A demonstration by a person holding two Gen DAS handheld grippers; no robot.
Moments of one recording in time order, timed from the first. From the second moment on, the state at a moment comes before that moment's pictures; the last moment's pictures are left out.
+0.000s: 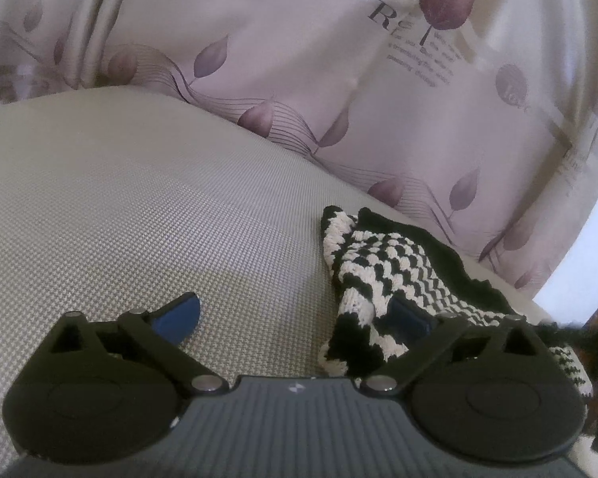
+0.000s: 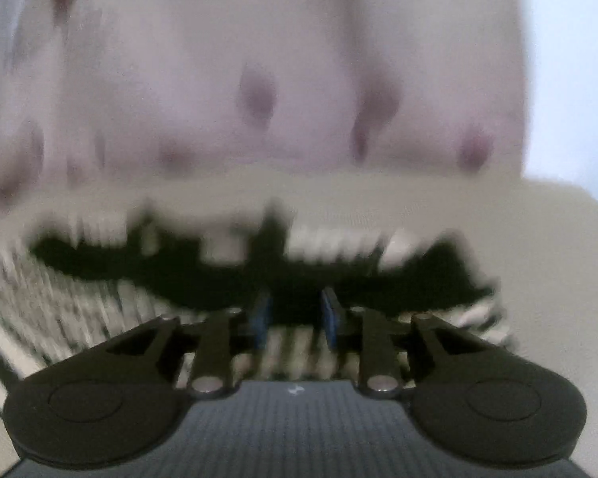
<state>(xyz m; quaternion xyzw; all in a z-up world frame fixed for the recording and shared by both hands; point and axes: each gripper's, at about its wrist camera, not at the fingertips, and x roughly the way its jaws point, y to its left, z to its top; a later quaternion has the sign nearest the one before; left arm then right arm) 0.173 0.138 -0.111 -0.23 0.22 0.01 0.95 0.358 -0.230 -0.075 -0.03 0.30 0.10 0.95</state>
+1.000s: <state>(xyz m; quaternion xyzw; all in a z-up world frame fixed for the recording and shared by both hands) 0.178 0.115 -0.106 -0.14 0.24 0.06 0.96 0.284 -0.231 -0.095 -0.04 0.25 0.04 0.97</state>
